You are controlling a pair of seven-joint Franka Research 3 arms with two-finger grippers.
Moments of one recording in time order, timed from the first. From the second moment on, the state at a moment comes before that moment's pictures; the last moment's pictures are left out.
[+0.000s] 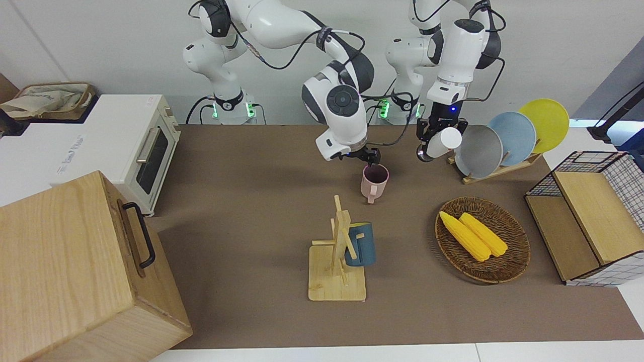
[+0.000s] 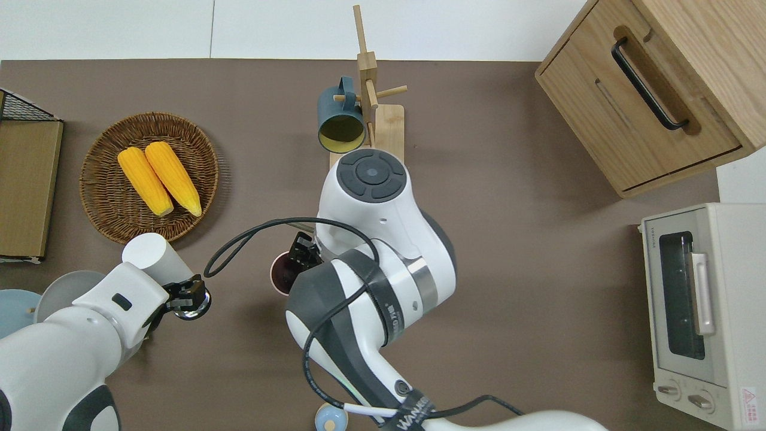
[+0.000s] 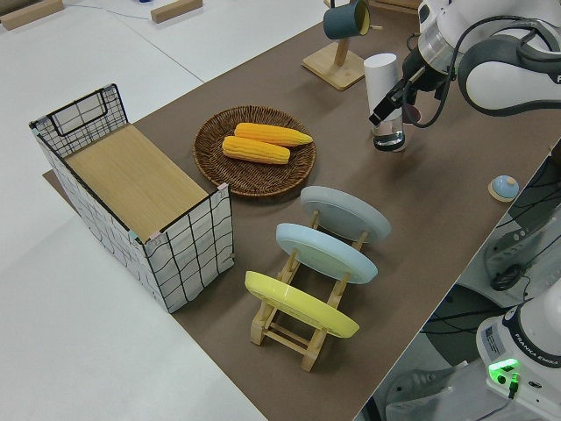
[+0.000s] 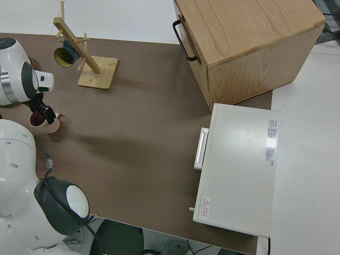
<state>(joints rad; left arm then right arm) -0.02 -0.45 -0.13 -2.51 -0.06 2.38 -0.10 0.71 0.48 -0.11 -1.37 0.39 1.73 0.92</state>
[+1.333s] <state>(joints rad) -0.22 -0.45 -0.28 -2.53 -0.16 2.25 -0.21 0.21 0.21 -0.20 -1.40 0.06 1.53 -0.01</state>
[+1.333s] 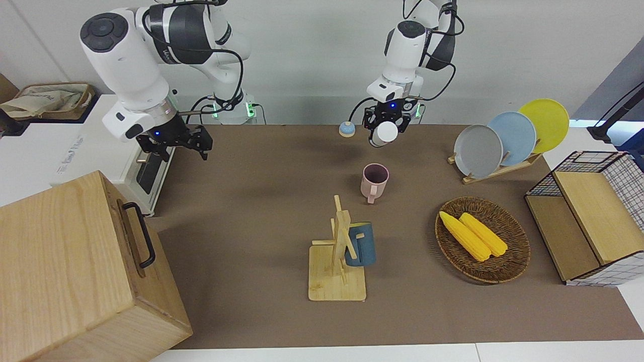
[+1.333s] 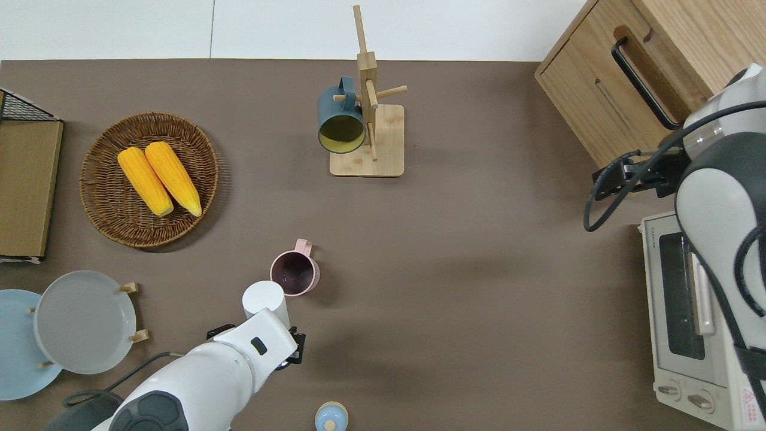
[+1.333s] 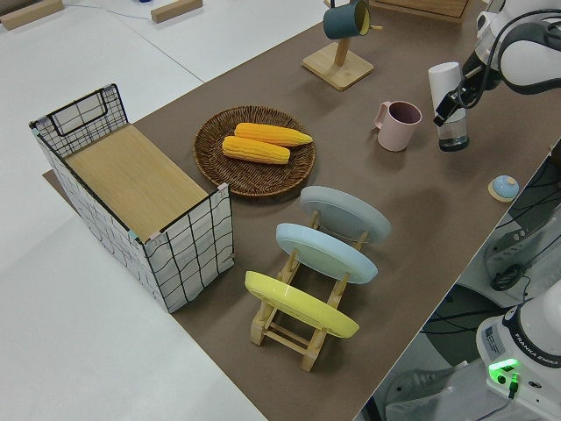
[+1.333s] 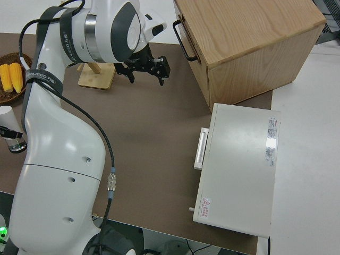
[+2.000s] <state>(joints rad) -0.21 -0.35 -0.28 -2.50 -0.16 2.23 -0.21 0.18 0.21 -0.20 -1.42 0.06 1.58 -0.09</state>
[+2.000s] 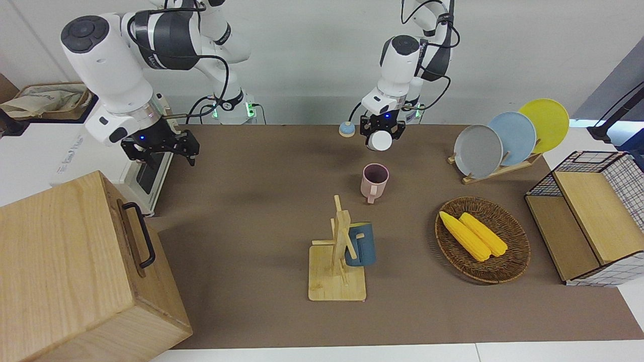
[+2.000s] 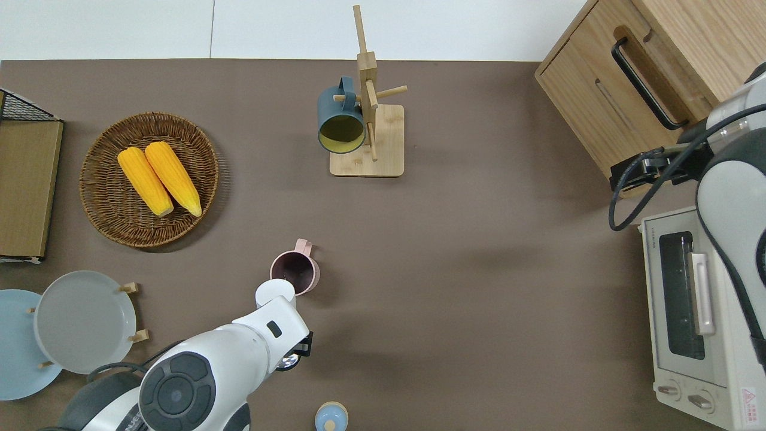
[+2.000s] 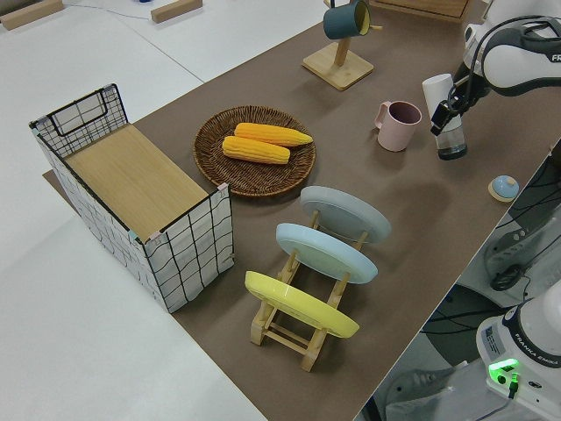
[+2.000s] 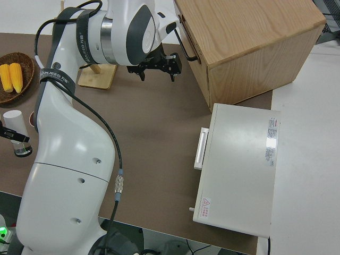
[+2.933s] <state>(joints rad) -0.18 -0.13 -0.26 -2.24 -0.12 1.93 -0.21 0.18 0.15 -0.18 -1.38 0.06 1.59 -0.09</state>
